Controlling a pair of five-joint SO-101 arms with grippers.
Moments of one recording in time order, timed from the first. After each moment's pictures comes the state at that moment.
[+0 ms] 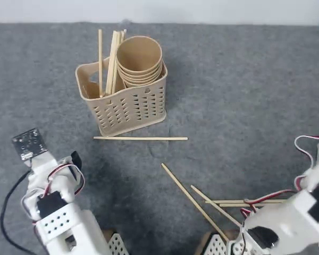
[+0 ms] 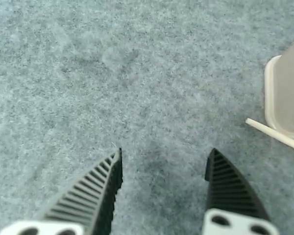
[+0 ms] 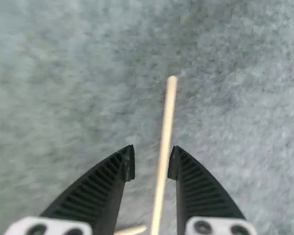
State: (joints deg) left arm -38.0 -75.5 89.3 51.2 2.1; right arm 46.6 10.8 13.9 57.9 38.7
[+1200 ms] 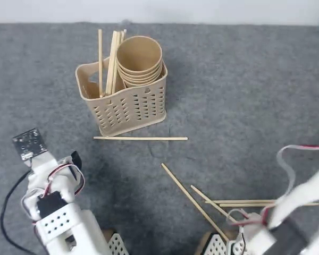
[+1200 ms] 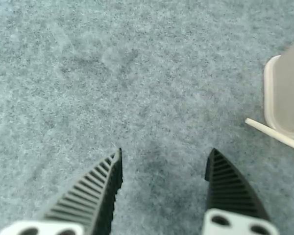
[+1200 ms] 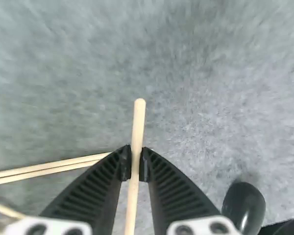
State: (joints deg) left arm -37.9 -75.5 89.3 51.2 2.1; right arm 43.2 -22.2 7.3 91.4 40.7
